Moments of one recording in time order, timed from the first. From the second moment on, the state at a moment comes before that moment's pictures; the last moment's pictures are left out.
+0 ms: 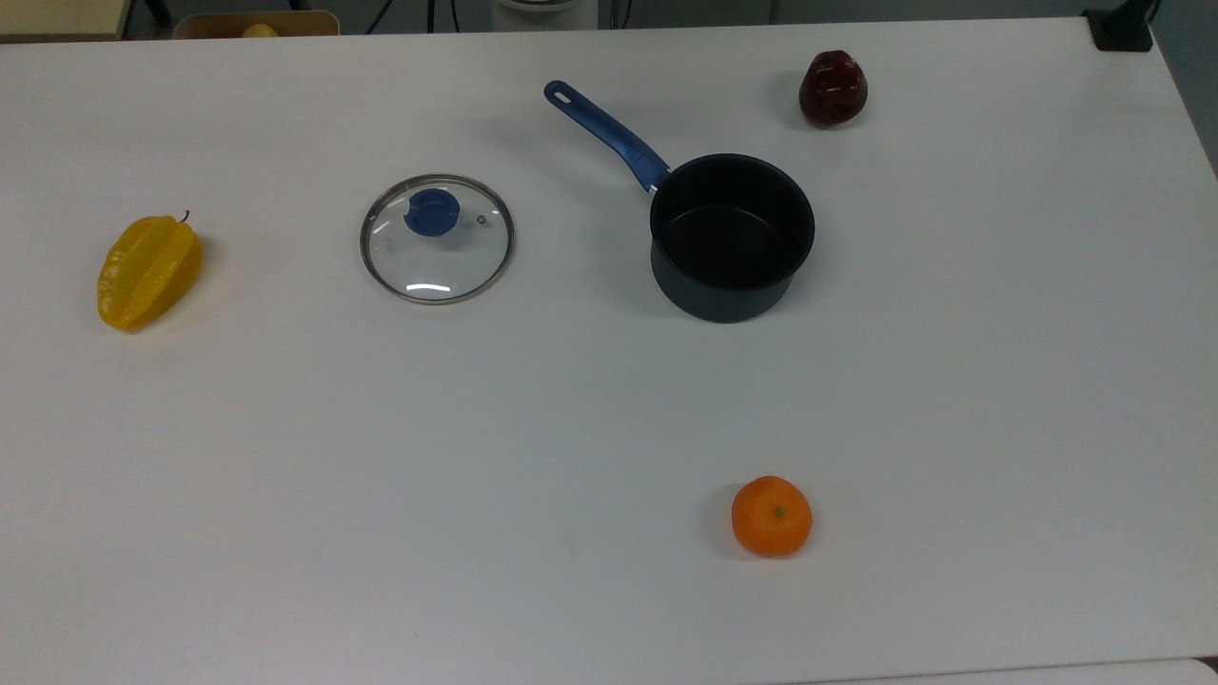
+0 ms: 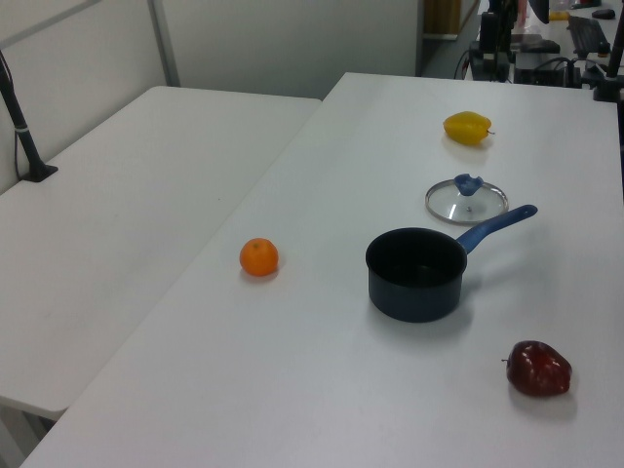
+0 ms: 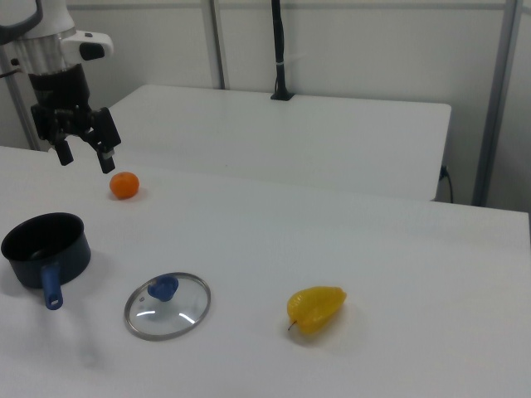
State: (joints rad) arm 0.04 -0.05 0.00 -1.63 -0.06 1.57 0.05
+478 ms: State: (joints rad) arm 0.04 -0.03 0.00 -1.63 -0.06 1.57 0.05
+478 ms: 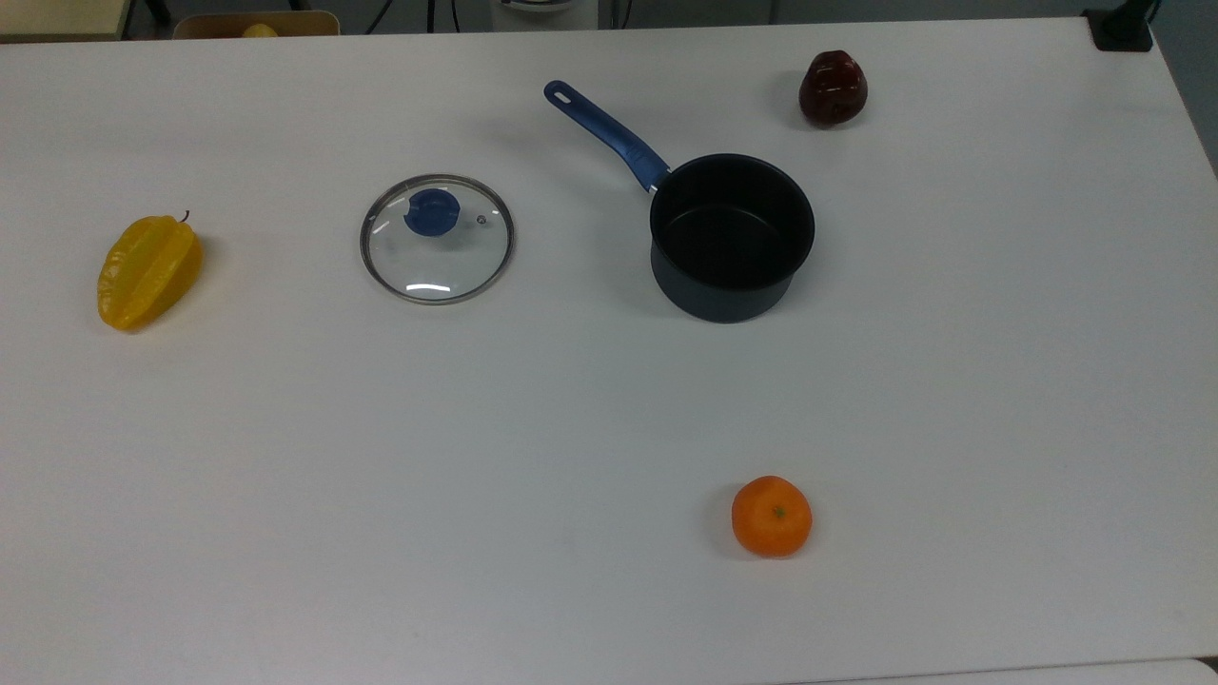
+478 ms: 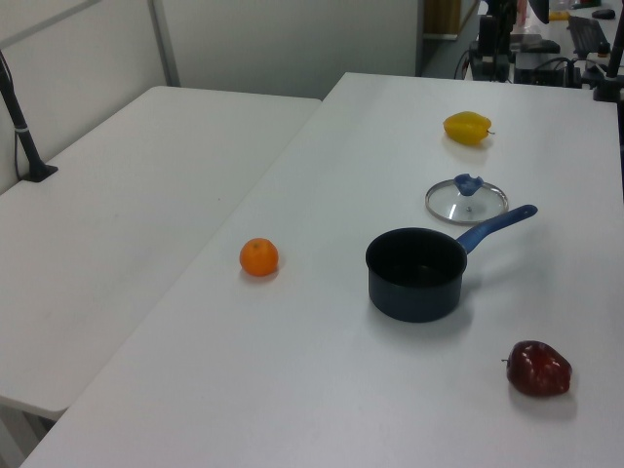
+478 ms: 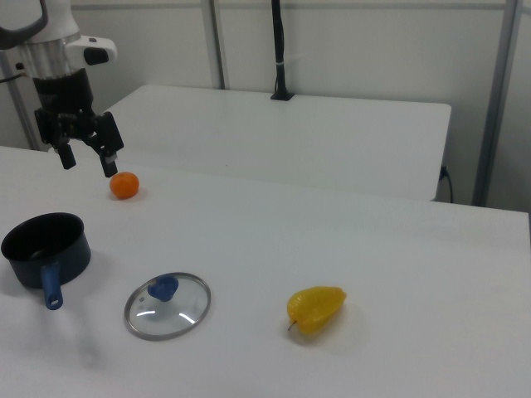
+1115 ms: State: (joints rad) arm 0.05 -0.04 0.00 -1.76 -0.05 1.54 0.05
